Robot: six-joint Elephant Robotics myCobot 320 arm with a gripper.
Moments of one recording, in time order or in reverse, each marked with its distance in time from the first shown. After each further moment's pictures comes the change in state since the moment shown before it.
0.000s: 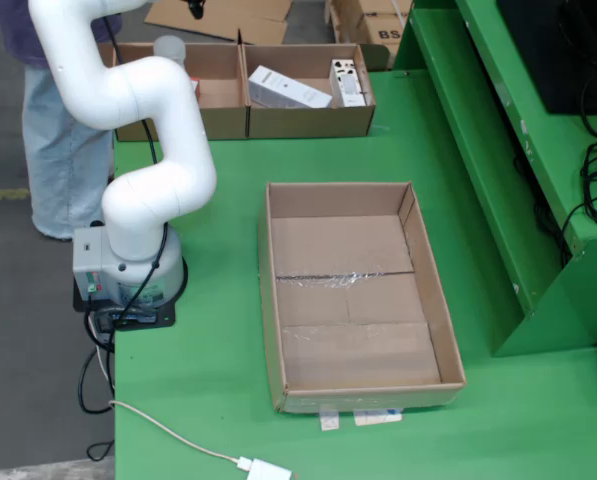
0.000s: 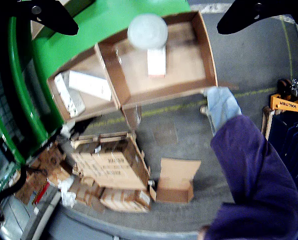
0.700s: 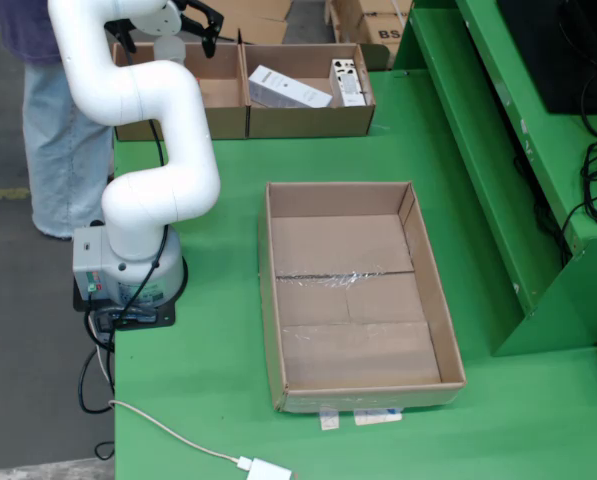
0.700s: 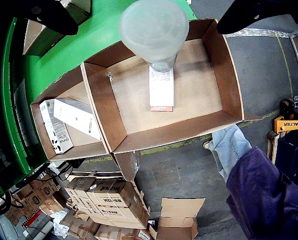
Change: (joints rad) arm -0.161 -0.190 -0.005 0.023 0.166 -0.089
